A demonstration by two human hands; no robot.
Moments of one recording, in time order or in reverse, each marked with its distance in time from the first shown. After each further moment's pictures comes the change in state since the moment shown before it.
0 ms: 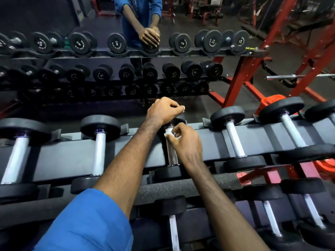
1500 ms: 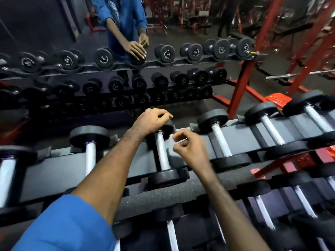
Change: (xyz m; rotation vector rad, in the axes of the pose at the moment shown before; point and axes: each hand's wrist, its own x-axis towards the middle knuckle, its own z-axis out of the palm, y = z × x) left_hand -0.052 -0.170 -0.170 0.088 -0.145 0.242; right_hand -0.081 -0.161 0.082 0.449 -0.056 -0.008
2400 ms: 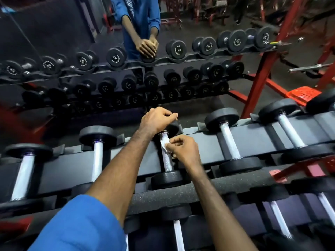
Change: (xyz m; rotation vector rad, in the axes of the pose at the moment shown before) left_hand 0.004 0.015 0.009 0.093 0.094 -0.254; right_hand 0.023 0.029 0.038 0.162 -0.066 0.292
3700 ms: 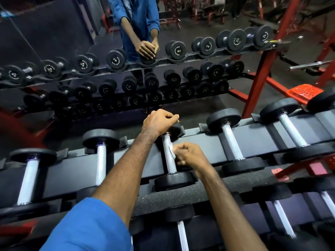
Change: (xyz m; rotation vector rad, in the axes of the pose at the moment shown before) left_hand -0.001 -0.001 0.002 -0.019 0.013 -0.022; right_hand -0.003 0.012 -0.013 0.291 -0.240 0.176
